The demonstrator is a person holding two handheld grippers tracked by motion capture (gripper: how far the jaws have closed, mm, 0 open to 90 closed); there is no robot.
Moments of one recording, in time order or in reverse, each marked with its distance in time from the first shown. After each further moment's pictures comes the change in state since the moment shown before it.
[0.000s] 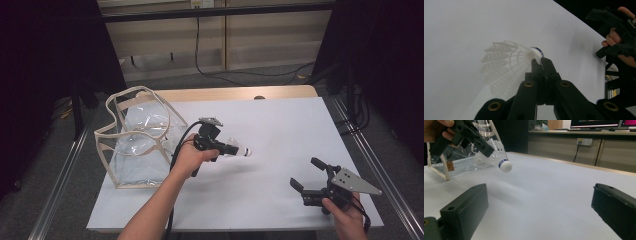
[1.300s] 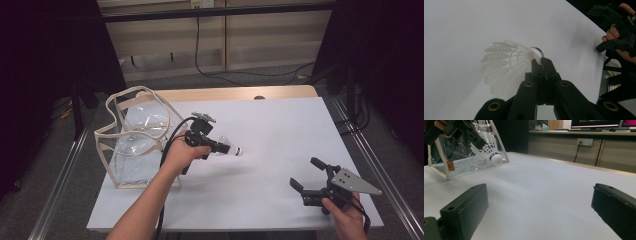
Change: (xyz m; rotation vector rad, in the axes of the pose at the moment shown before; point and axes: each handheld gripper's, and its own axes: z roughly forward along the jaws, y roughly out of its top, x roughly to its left) left arm -0.003 0.008 -0.029 0.059 0.045 -0.031; right arm 0.000 0.000 0.000 0.001 0.003 -0.002
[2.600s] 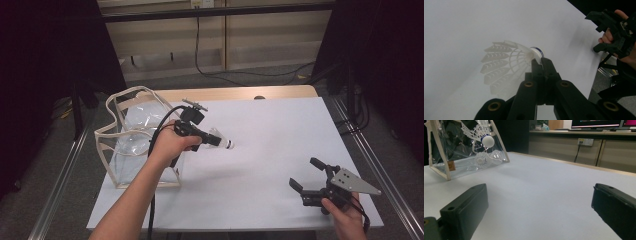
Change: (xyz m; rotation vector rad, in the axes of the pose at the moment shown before) left arm -0.011 0.021 -0.041 0.040 0.060 -0.024; right arm 0.001 0.000 0.001 0.003 0.004 0.001
